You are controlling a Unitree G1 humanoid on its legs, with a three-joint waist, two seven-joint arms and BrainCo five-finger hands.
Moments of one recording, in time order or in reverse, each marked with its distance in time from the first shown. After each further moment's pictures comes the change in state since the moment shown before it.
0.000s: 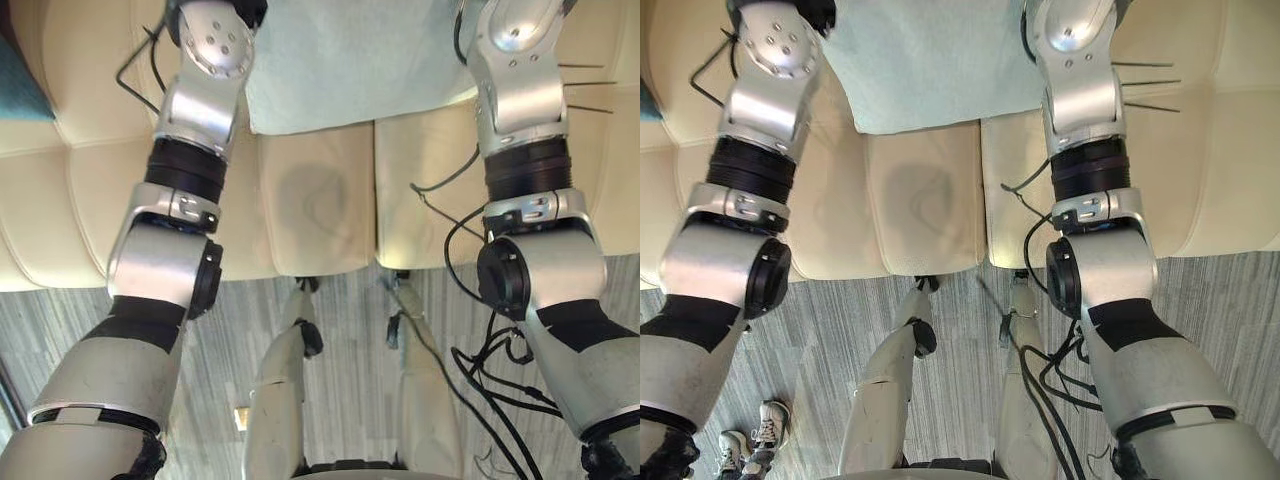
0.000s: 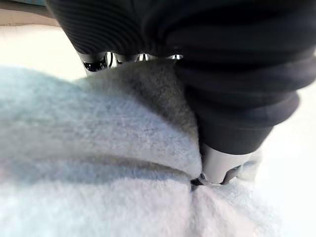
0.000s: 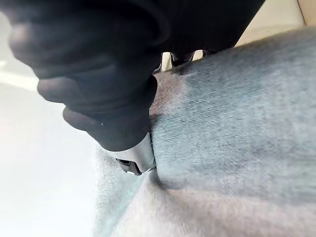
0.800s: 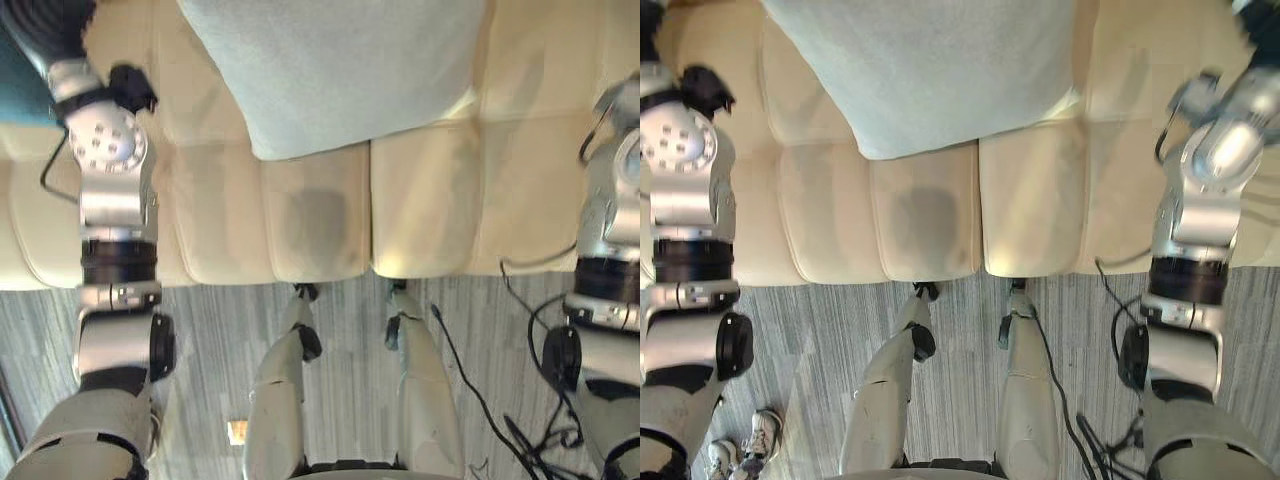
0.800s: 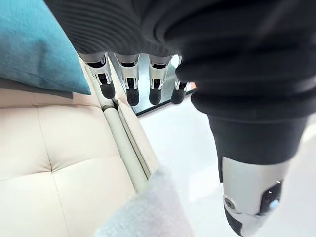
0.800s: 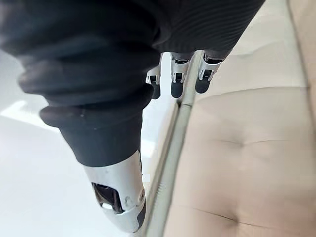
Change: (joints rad) left arm 0.682 0.141 0.300 -0.524 -0.211 -0.087 -0.157; right arm 0.770 -0.263 -0.191 -0.498 0.345 -0.062 0.284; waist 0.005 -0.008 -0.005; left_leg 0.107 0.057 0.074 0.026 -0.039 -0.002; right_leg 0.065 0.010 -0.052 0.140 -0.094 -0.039
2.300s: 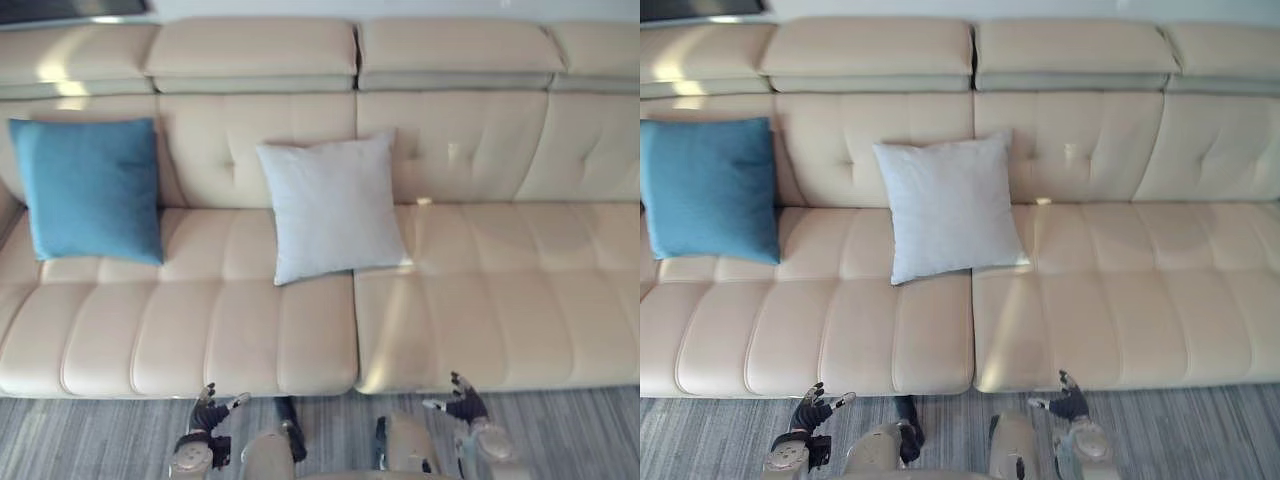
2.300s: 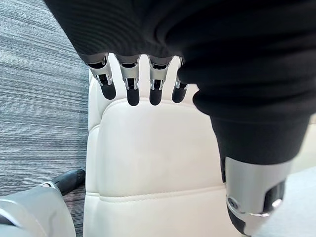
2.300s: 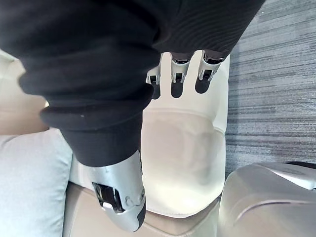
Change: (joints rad) left arm 0.948 -0.374 -0.029 0.522 0.138 0.085 -0.382; right arm 0.845 0.400 0.172 0.595 -0.241 0.084 0.344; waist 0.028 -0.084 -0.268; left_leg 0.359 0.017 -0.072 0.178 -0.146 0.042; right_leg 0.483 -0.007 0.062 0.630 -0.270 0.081
